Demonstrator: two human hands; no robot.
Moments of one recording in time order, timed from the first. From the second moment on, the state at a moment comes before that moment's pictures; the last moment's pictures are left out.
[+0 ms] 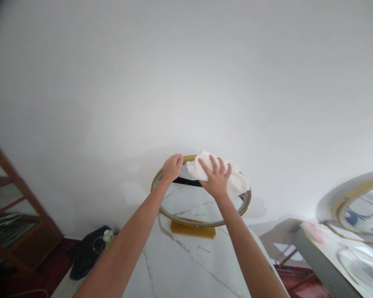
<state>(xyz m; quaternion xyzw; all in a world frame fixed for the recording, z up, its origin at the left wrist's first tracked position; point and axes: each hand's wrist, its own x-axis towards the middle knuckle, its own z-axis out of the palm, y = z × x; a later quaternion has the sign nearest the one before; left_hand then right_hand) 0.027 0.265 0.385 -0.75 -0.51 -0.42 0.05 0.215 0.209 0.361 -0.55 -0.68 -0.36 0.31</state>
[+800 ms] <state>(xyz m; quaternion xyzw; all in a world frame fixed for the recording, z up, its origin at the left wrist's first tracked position) 0.004 0.277 0.369 -0.77 -0.42 -0.48 -0.07 0.212 0.217 0.358 -0.58 -0.63 -0.35 0.38</state>
